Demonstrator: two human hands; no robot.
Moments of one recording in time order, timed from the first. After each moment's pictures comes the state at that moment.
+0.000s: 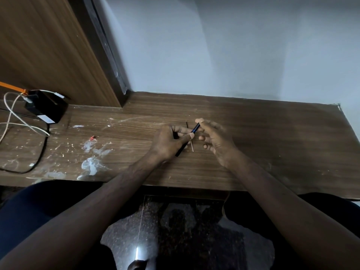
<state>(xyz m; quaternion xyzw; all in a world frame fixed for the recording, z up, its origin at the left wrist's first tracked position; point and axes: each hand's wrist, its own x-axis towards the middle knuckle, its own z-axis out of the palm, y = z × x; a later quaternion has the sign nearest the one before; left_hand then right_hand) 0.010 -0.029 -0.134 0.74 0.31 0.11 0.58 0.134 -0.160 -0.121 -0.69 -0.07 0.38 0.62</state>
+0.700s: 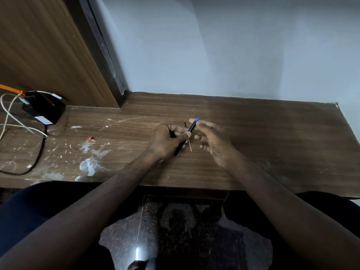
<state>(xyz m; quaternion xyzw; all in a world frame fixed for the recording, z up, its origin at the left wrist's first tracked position) 0.012 -0.024 -0.140 0.71 0.32 0.10 0.62 0.129 -0.158 -0.119 -0.67 -0.07 0.40 0.62</state>
